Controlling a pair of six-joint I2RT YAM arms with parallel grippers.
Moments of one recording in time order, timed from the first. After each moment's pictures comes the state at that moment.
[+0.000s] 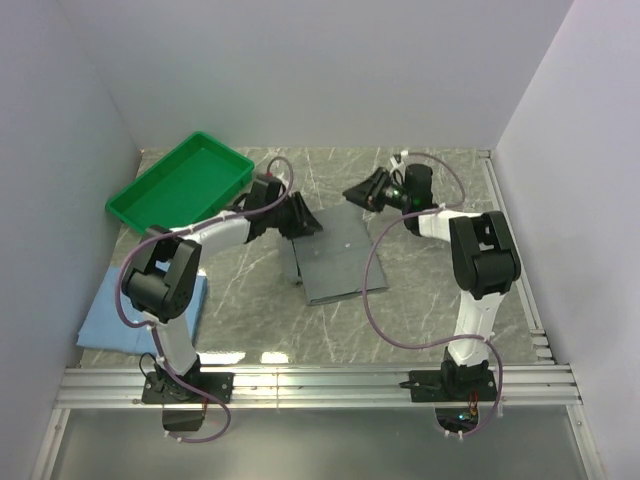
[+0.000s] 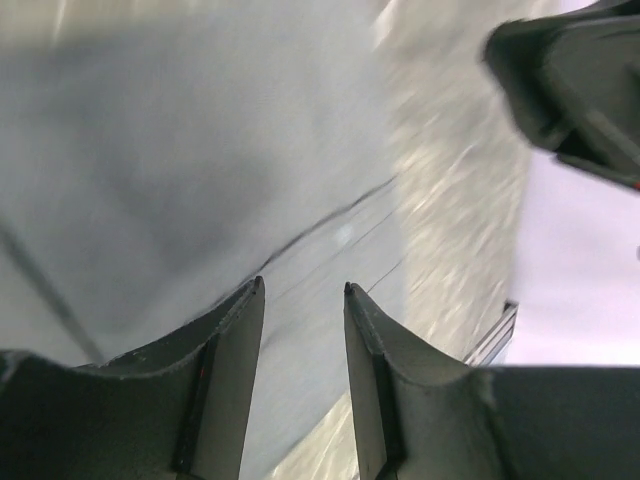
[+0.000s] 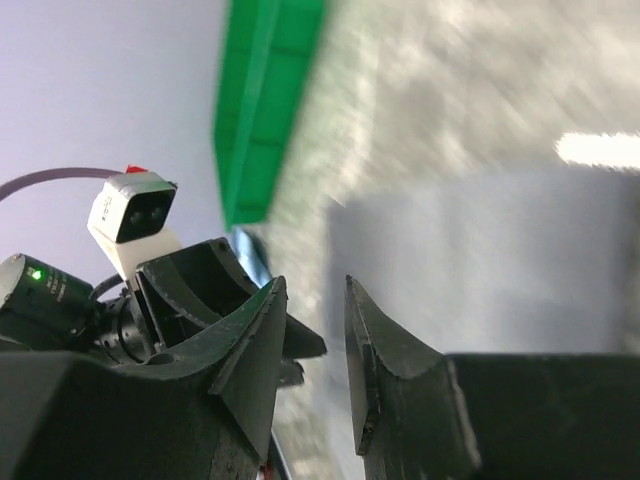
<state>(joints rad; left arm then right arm) -0.46 1.82 1.13 -0.02 0.39 -0.82 0.18 1.96 1.08 0.55 -0.72 1.01</state>
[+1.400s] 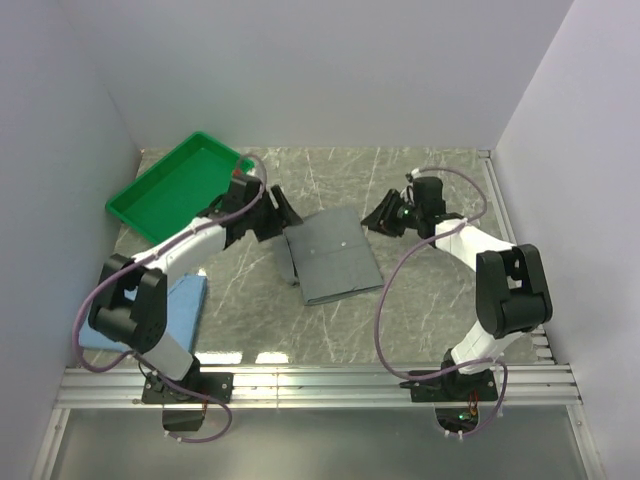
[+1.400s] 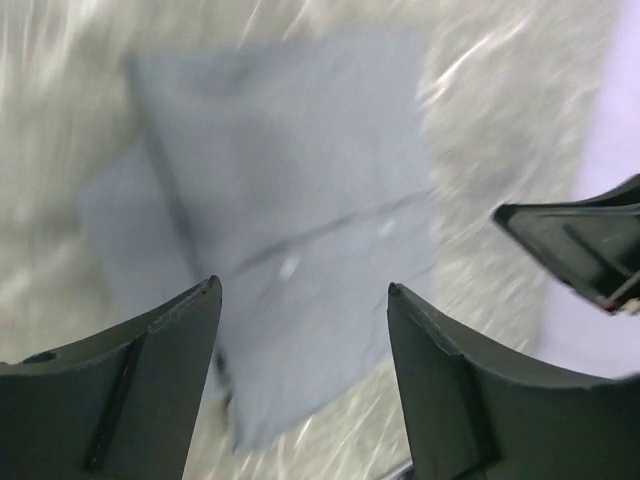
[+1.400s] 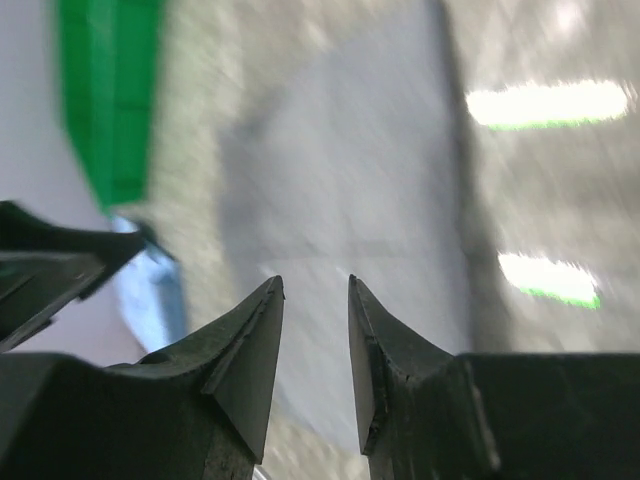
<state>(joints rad) -0.40 1.61 1.12 -0.20 0.19 -0.81 0.18 1.66 0.98 0.03 -0.50 0.75</state>
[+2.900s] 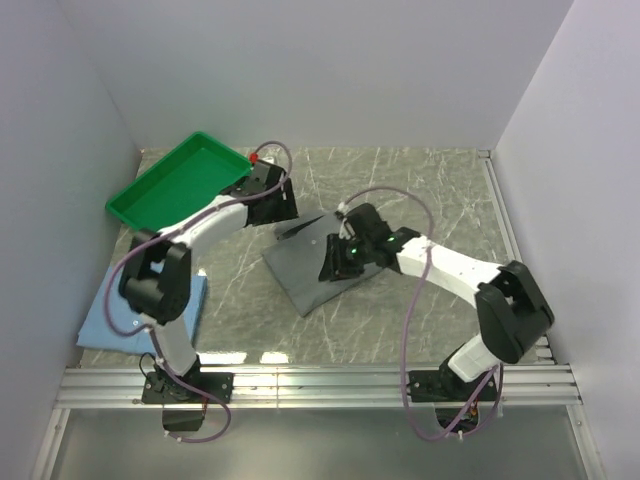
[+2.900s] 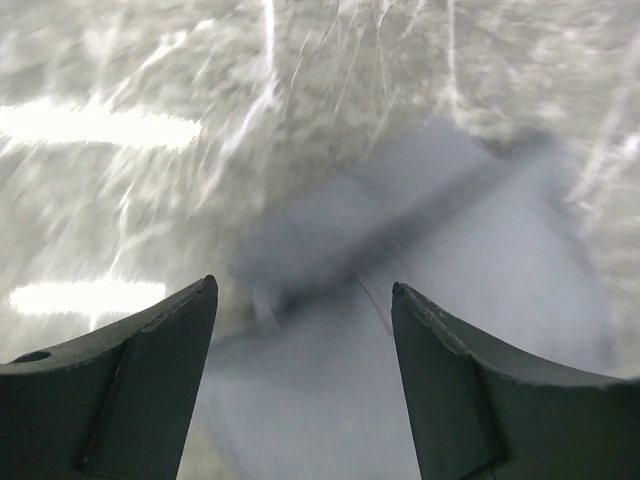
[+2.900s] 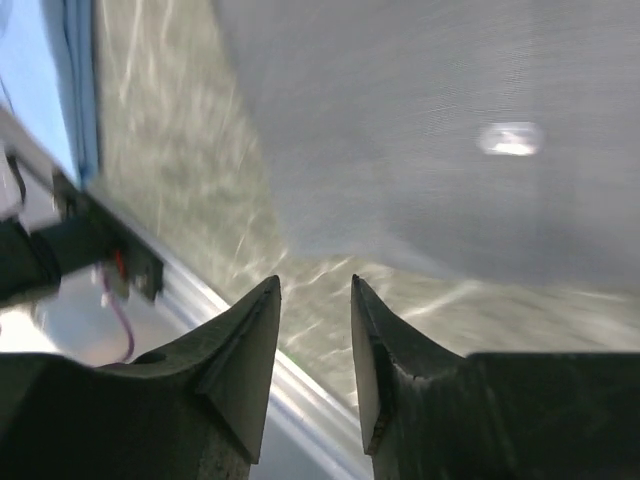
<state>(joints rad) -0.46 1.82 1.37 -0.40 -0.13 -0.56 0.67 1.54 1.00 -0.36 -0.36 0.60</state>
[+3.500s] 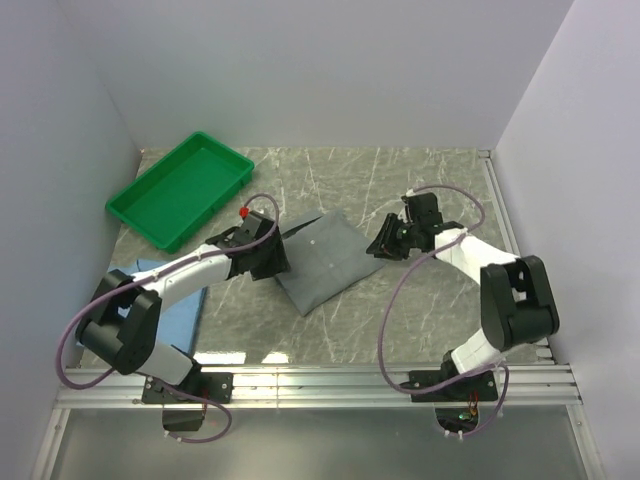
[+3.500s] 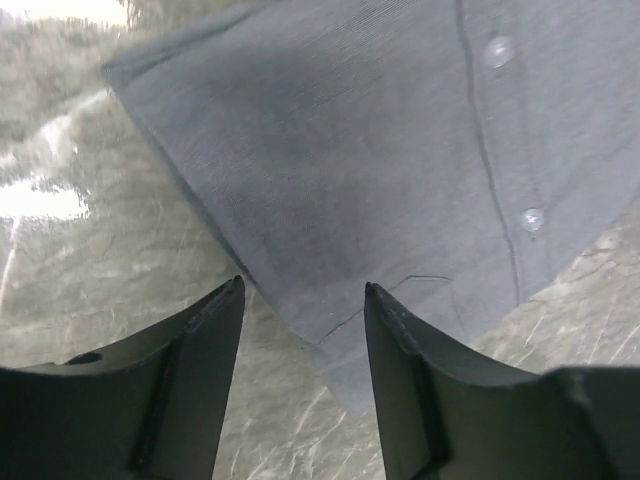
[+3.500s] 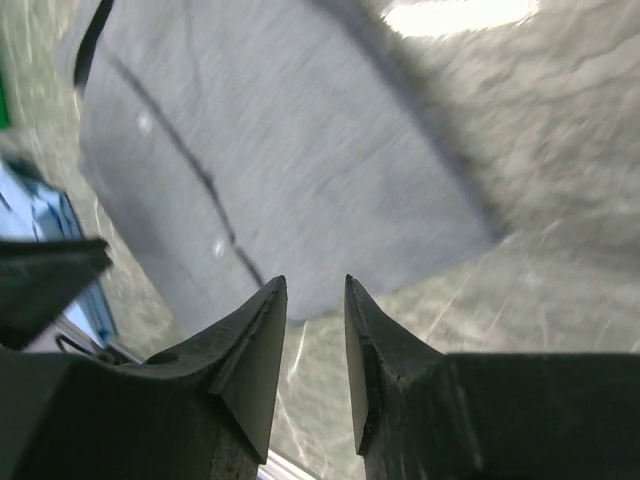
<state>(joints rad) -0.56 1.46 0.88 -0.37 -0.03 -0.78 0.24 1.52 0.89 -0.28 -0.38 0.62</state>
